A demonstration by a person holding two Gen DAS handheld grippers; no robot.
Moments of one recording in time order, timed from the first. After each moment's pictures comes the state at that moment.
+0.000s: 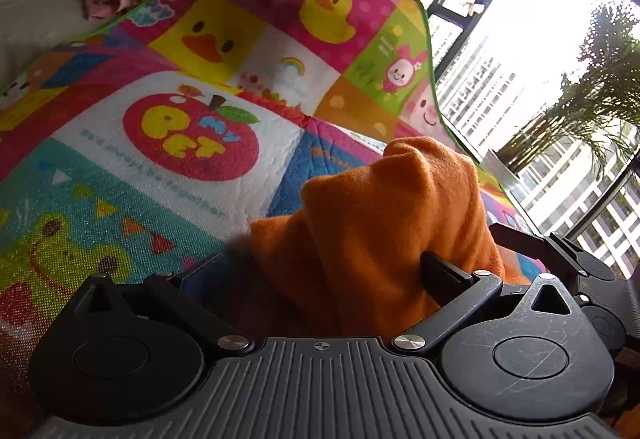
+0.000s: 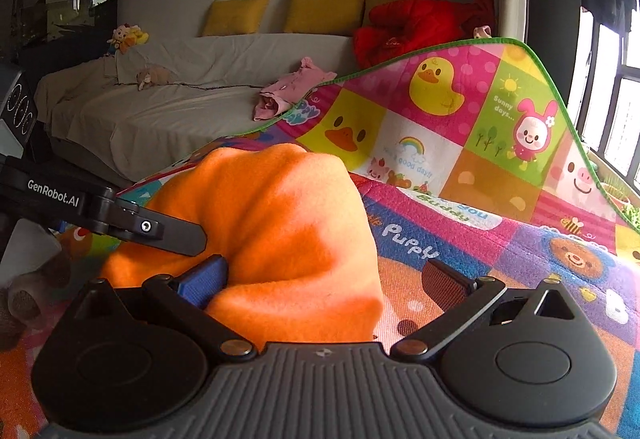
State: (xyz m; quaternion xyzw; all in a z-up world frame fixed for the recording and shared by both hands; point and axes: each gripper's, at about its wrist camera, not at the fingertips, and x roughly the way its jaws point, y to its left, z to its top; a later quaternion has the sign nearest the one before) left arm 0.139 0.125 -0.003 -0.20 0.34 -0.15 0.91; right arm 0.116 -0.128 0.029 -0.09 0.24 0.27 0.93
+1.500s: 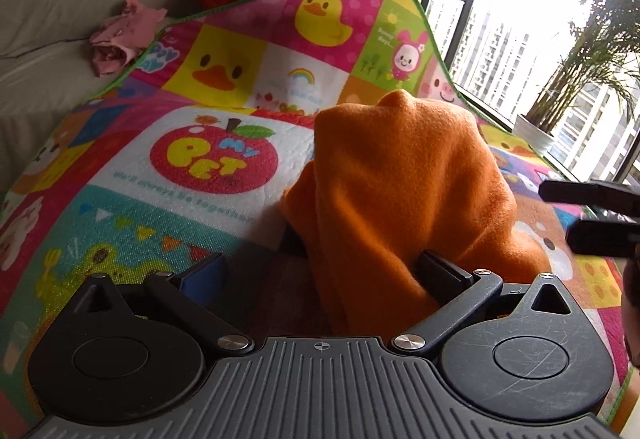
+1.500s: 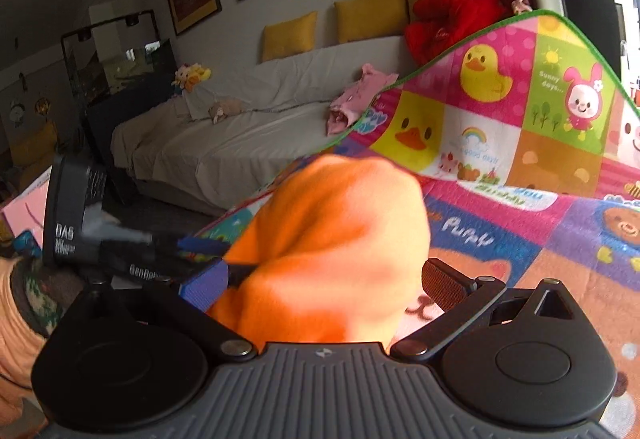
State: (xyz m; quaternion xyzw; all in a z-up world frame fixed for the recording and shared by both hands) left arm 0.112 0.107 0.009 -0.07 0.33 -0.11 0.94; right arm 0.119 -0.179 0.067 0.04 0.26 0.37 0.89
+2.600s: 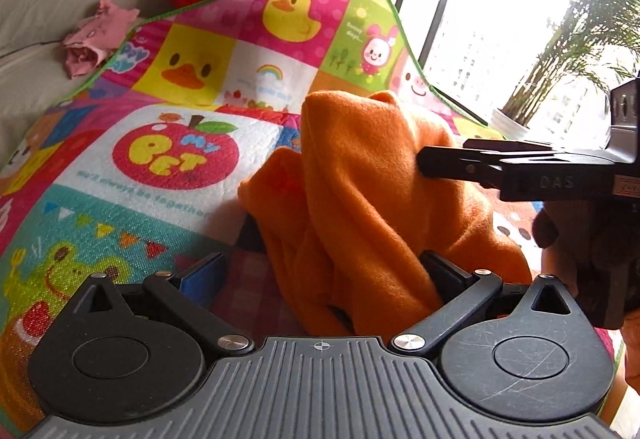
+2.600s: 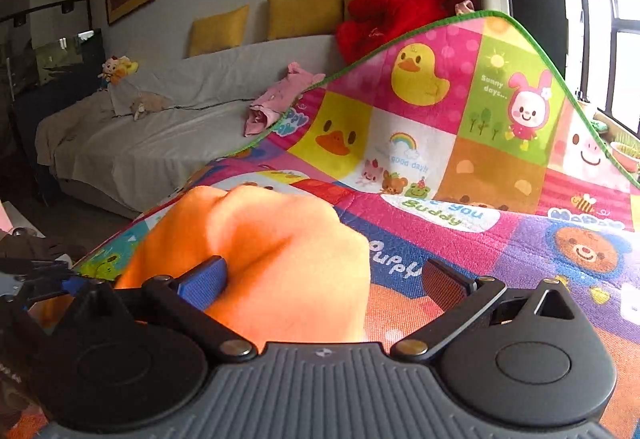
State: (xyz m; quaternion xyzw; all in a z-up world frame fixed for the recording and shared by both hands) left arm 0.112 0.090 0.005 -0.08 0.33 -0.15 0.93; right arm 0.157 -0.154 0.041 -0.03 0.26 0.29 0.92
